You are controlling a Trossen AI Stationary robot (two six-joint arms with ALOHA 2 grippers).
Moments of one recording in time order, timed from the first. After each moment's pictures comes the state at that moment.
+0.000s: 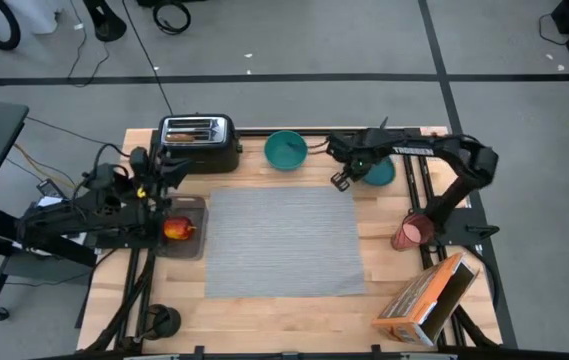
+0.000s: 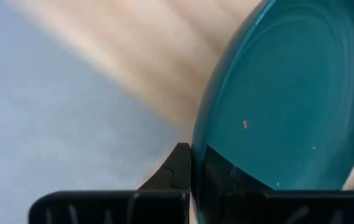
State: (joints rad) left arm 0.23 0.30 0.37 0.29 -0.10 -0.37; right arm -0.44 1.58 1.11 -0.97 0.17 0.38
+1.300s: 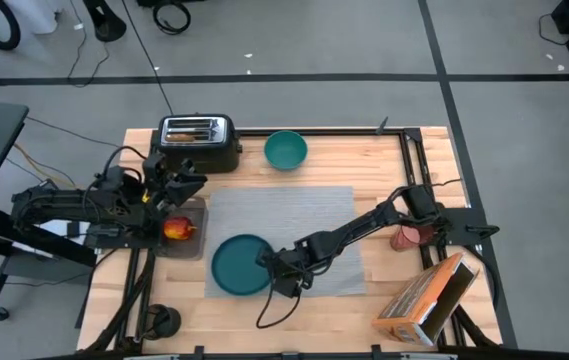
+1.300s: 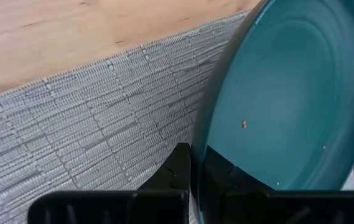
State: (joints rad) left arm 0.05 0.53 0.38 0.63 0.02 -0.62; right arm 0.31 2.14 1.51 -0.34 0.07 -0.94
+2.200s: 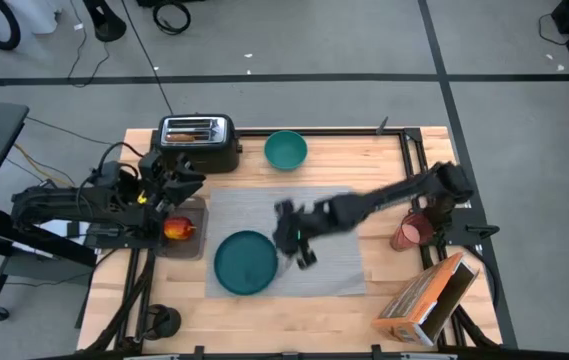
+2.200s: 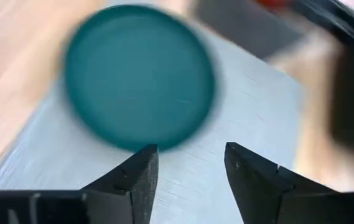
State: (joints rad) left arm 0.05 0.54 0.49 0.44 0.03 -0.47; right arm 0.15 1.82 1.50 -0.55 0.14 -0.28
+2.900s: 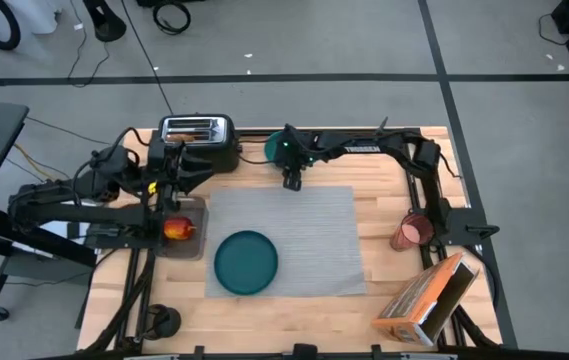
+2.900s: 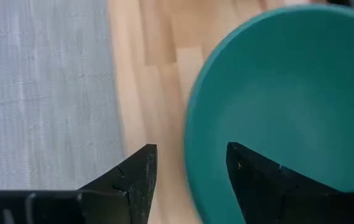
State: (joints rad) left arm 0.13 0.63 0.75 0.05 -0.01 -0.33; right arm -0.41 2.05 1.50 -0.46 -0.05 -0.25
